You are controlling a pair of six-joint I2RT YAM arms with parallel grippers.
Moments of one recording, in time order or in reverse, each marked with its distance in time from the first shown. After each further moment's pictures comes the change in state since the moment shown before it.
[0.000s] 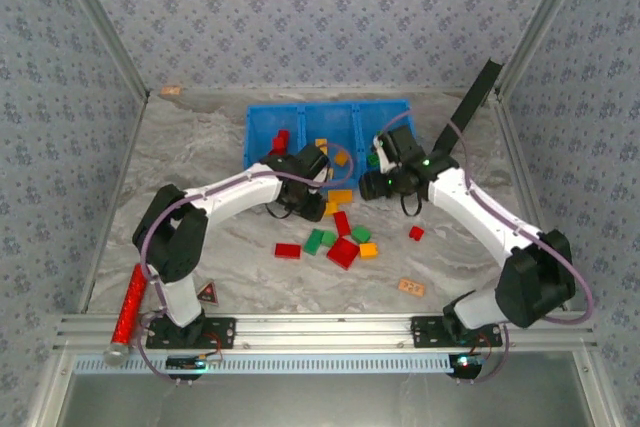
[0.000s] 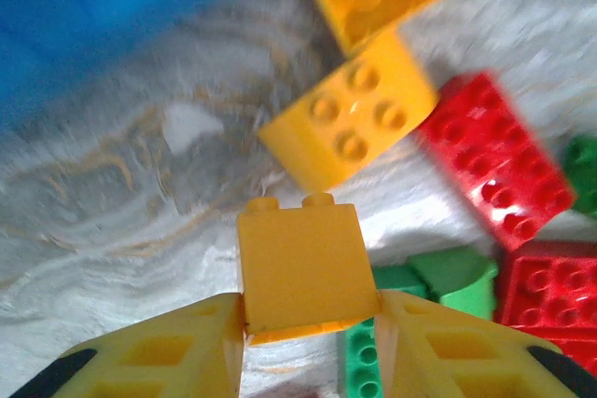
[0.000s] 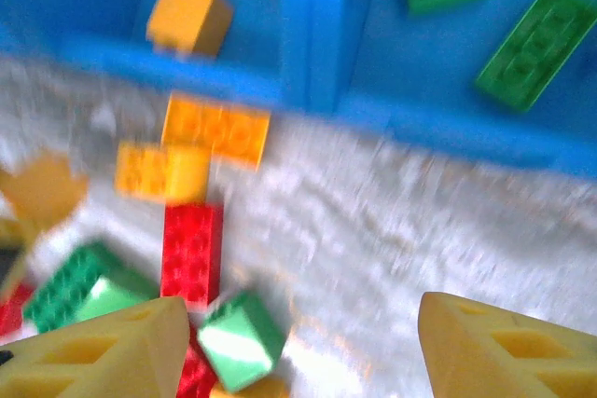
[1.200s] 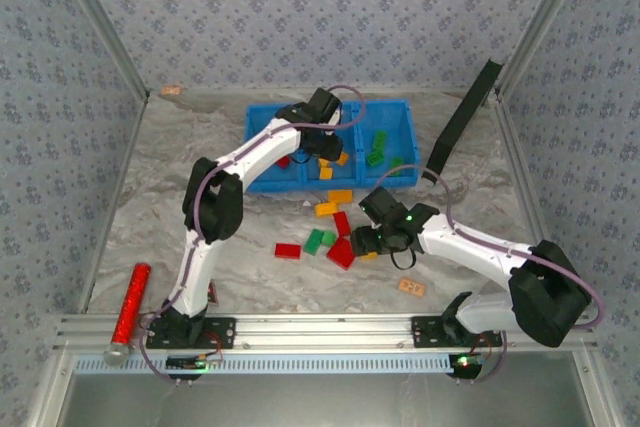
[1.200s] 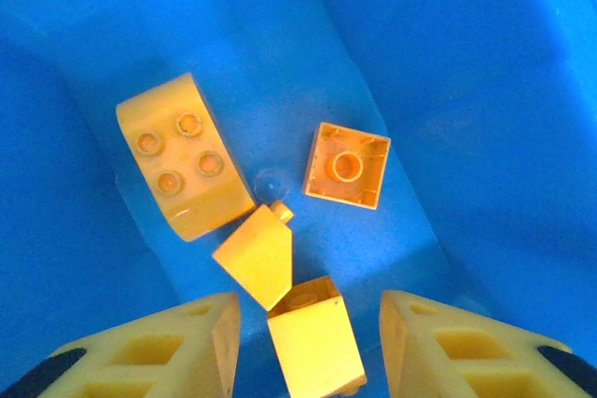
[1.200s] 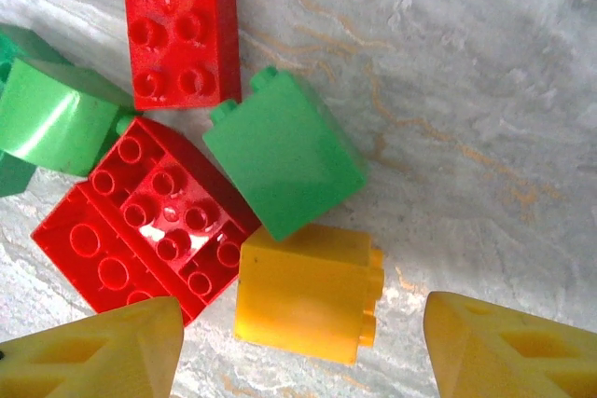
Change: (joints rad) left arm 0.129 0.425 0.653 -0.042 -0.045 0.054; right arm 0.231 -0.102 -0.384 0.169 0.016 0.309
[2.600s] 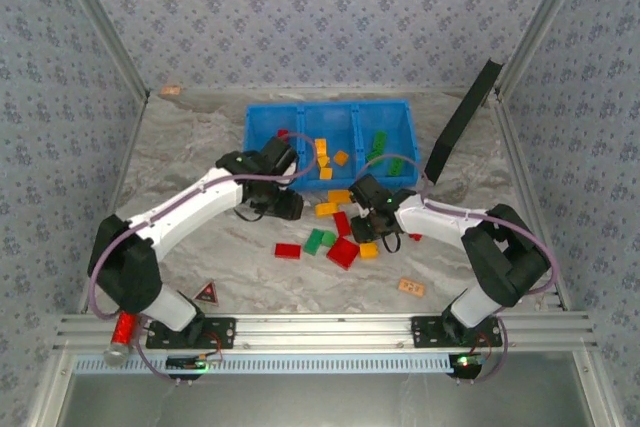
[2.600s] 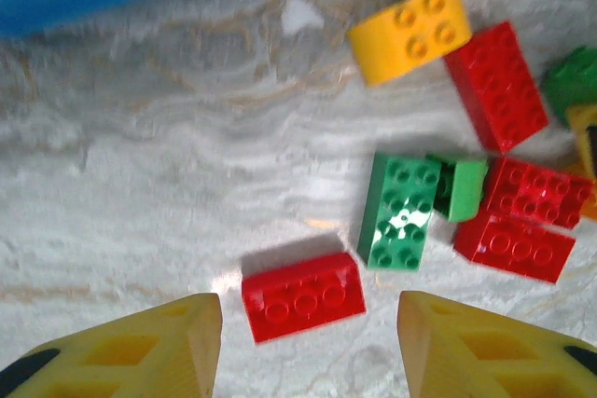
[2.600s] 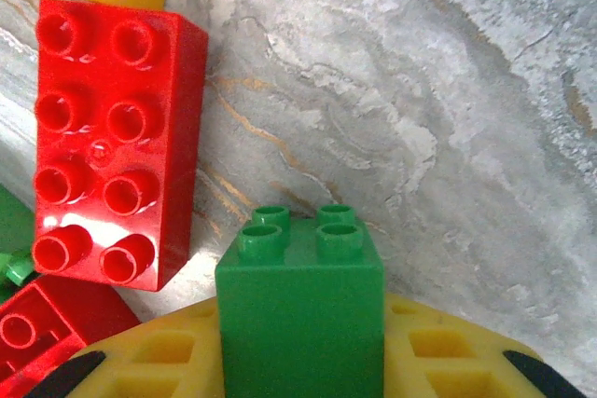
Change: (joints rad) left arm -0.063 -0.722 -0.794 -0.128 0.072 -0.211; right arm -0.073 0.271 0.106 0.116 0.034 -0.262
